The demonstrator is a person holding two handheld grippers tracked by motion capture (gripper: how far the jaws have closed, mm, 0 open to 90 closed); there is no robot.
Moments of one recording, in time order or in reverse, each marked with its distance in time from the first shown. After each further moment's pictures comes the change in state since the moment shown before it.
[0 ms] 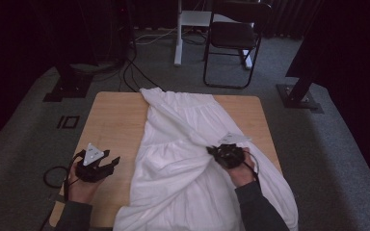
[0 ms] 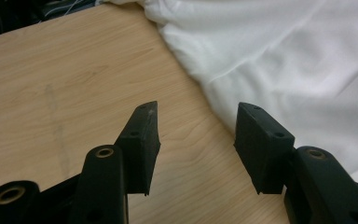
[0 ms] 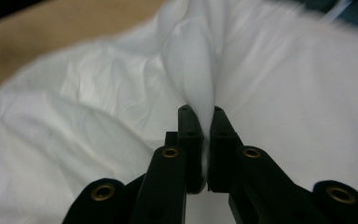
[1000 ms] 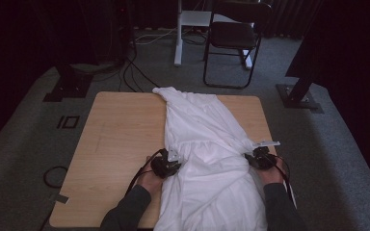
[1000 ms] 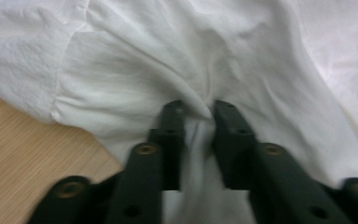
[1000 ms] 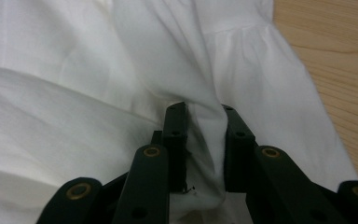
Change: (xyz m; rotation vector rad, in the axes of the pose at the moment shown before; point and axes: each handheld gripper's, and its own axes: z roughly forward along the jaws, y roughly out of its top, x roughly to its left) left arm -0.140 0.045 0.148 0.201 -0.250 0.281; right arm -0.120 -0.105 0.006 0.249 -0.260 0.194
